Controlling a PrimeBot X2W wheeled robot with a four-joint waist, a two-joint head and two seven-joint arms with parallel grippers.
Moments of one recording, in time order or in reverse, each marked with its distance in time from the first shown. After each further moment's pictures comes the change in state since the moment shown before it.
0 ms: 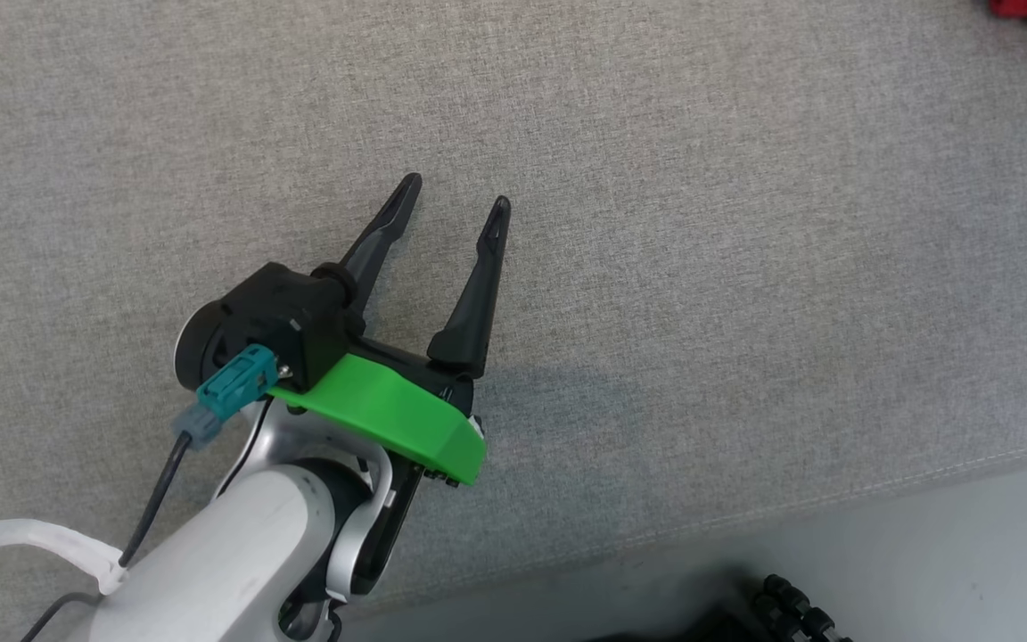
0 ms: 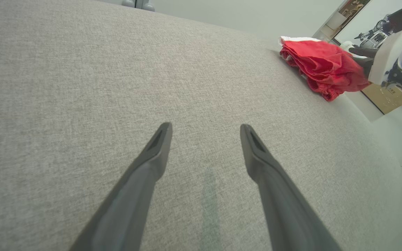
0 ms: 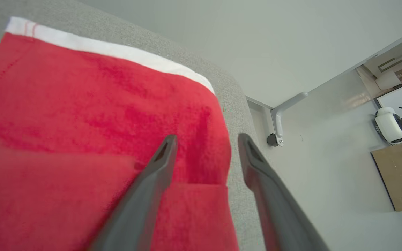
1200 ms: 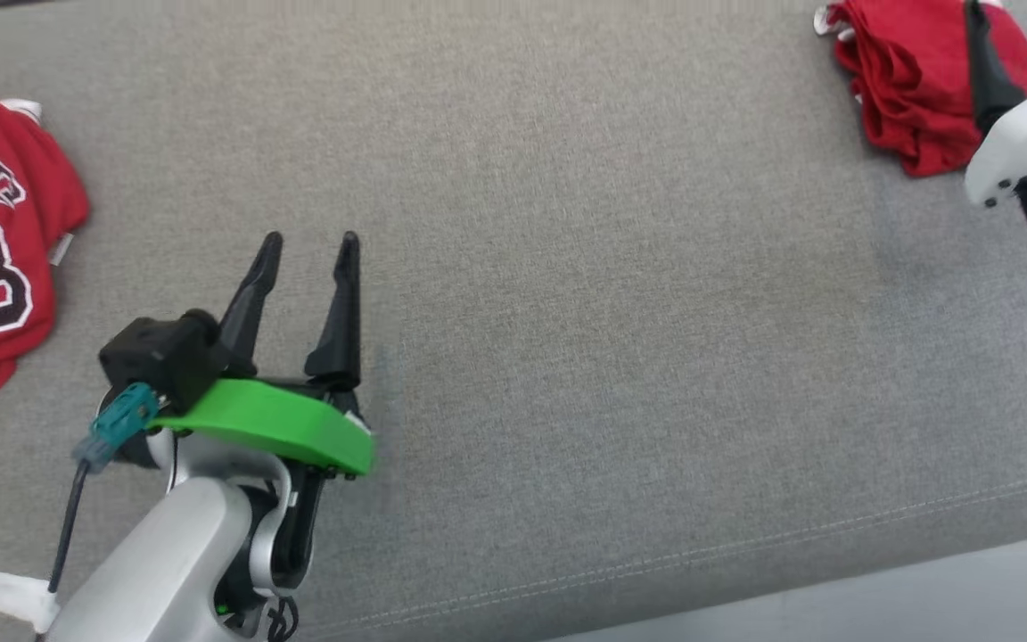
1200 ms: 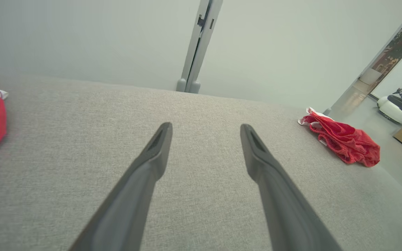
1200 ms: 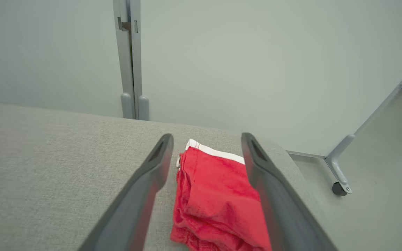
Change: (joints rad) left arm 0.137 0.012 0.138 0.224 -0.133 -0.066 -0.221; right arm 0.406 0.116 -0.364 -0.359 -0.072 0.000 -0.049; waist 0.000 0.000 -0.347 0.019
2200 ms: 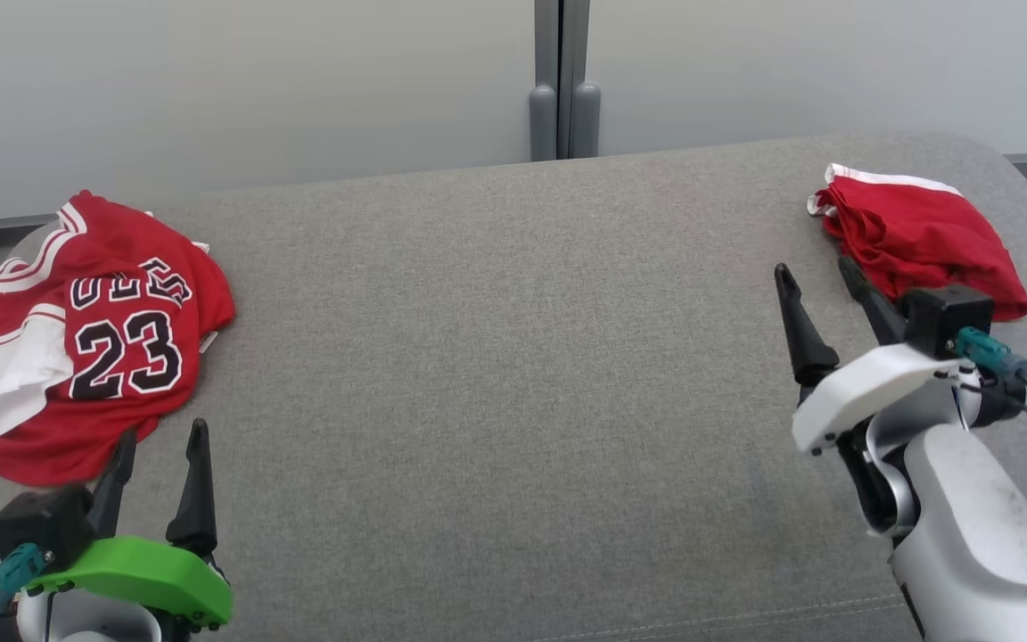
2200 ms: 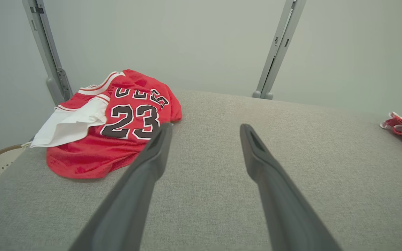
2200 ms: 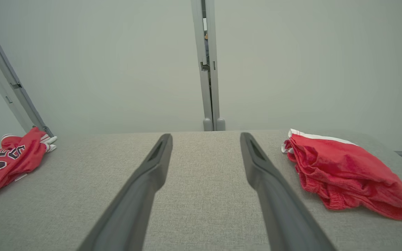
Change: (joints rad) left arm 0.313 0.162 0.134 0.152 -0.061 -0.051 -0.082; right arm 0.607 0.303 -0.335 -0.466 -0.196 0.000 0.118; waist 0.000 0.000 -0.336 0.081
